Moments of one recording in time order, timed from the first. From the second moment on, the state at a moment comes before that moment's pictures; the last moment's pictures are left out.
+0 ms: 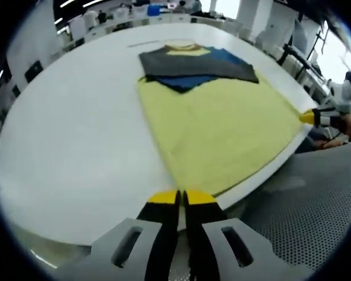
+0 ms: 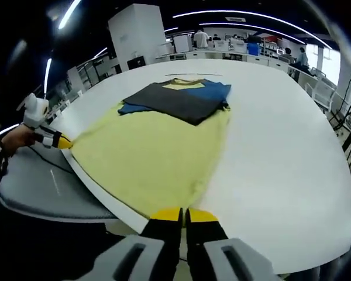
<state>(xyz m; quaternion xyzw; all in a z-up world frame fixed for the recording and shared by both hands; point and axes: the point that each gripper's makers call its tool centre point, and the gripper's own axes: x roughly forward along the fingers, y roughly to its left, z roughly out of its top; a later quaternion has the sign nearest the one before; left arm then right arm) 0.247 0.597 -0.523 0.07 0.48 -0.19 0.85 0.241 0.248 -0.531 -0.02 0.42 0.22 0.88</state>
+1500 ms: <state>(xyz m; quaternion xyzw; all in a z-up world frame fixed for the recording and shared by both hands) 0.275 0.603 -0.453 0.02 0.45 -0.19 0.87 0.275 0.253 -0.456 0.01 0.36 0.25 0.90</state>
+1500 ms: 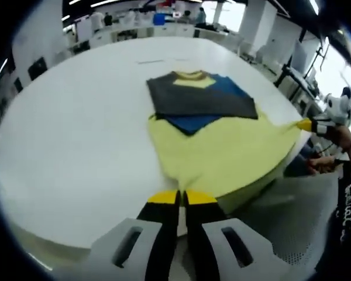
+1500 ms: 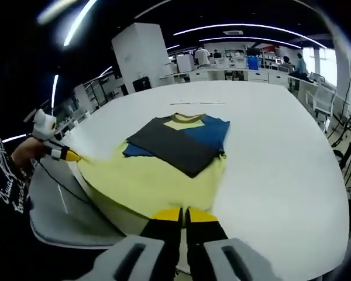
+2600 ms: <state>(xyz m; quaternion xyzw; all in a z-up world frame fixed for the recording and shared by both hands) 0.400 0.599 -0.374 0.03 0.31 -0.17 0.93 0.393 0.254 -0.376 -0.04 0.26 0.24 0.93</state>
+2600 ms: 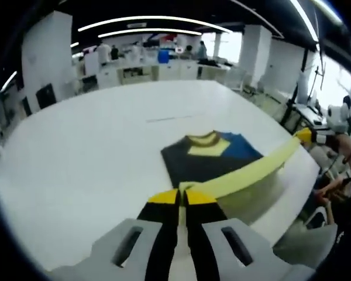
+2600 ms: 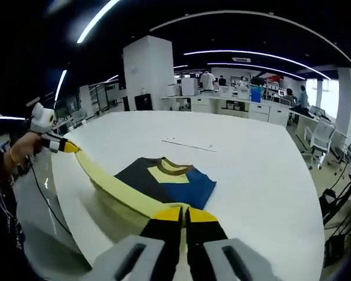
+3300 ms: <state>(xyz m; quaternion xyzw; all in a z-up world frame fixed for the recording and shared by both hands) 0.502 0.595 -0.365 0.03 0.26 -0.14 0.96 0.483 0.246 -0.375 -0.08 0.22 0.20 0.95</state>
